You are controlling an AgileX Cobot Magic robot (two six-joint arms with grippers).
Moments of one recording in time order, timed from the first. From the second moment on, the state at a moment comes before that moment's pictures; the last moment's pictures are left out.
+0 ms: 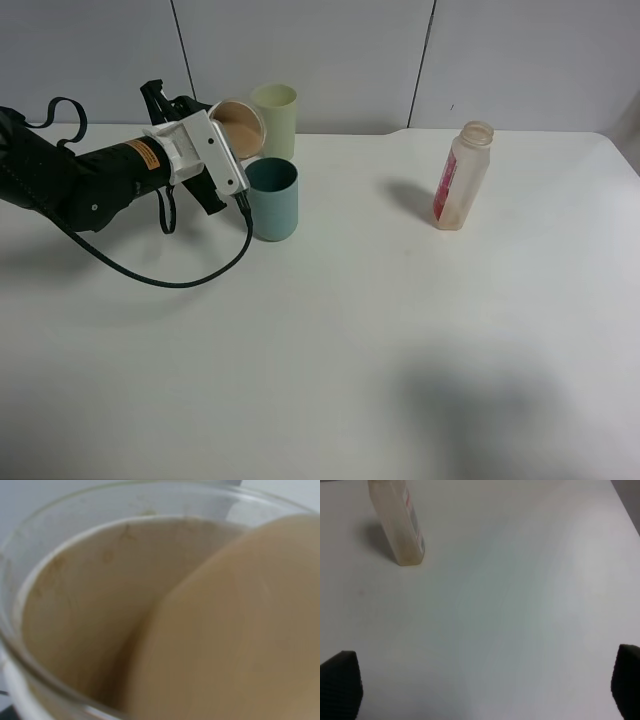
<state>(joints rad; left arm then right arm) -0.31 1.97 -0.78 0.18 -0.92 0.83 -0.05 0.00 -0.50 0.03 1.07 -0.02</state>
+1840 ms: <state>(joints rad) -0.31 1.97 -0.78 0.13 -0.92 0.99 -0.05 0.00 -0.50 0.03 1.07 -0.02</state>
